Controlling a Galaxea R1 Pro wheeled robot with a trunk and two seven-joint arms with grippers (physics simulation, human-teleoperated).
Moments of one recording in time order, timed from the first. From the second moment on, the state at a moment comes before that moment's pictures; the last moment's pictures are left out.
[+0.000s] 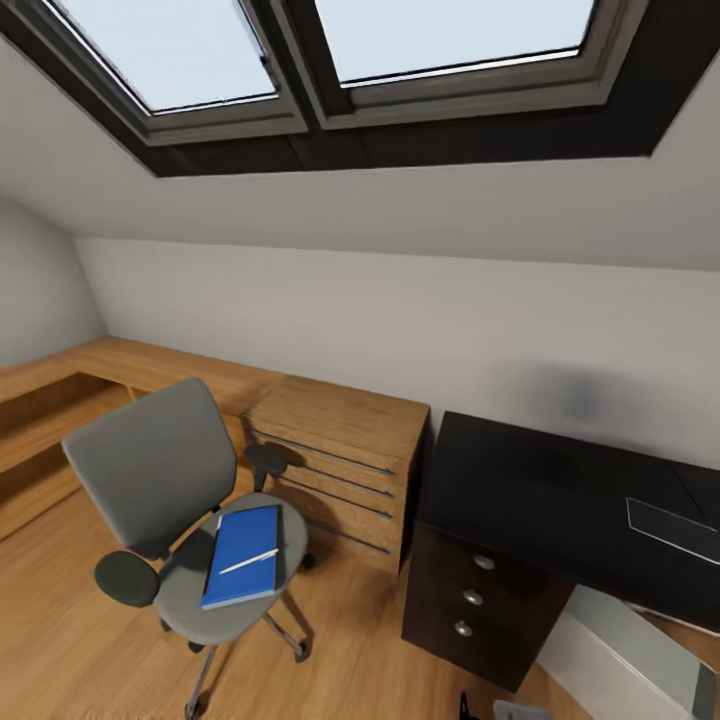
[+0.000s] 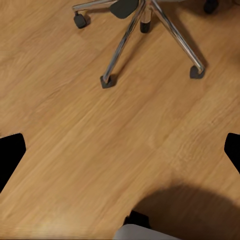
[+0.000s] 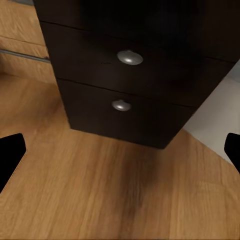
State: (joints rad) left arm -0.01 -0.03 0.41 -0.50 -0.09 -0.31 0.03; right arm -0.33 0.05 0.78 -0.10 -0.73 -0.64 -0.32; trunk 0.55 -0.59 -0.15
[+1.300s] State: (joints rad) left arm -0.01 -0.03 0.39 -0.44 -0.09 -0.36 0.03; right arm -0.33 0.04 0.77 -0.02 -0.73 -1.01 -0.33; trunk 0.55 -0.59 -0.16
